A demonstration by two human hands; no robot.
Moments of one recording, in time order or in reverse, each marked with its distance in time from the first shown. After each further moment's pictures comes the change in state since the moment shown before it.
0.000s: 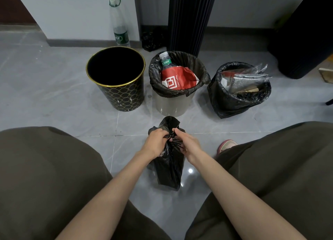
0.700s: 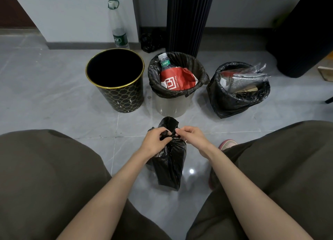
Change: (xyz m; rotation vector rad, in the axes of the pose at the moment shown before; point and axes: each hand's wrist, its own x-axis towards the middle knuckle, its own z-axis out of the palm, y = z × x) left_hand -0.003 0.003 -0.009 -0.207 0.034 -0.050; right_hand 0.008 -0.025 -0.023 -0.506 -0.163 -0.257
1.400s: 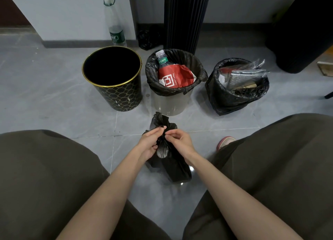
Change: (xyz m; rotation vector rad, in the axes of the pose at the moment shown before) left_hand 0.001 0.003 0.006 -0.892 0.012 -0.633; right_hand 0.006 0.030 0.046 0.197 0.159 -0.060
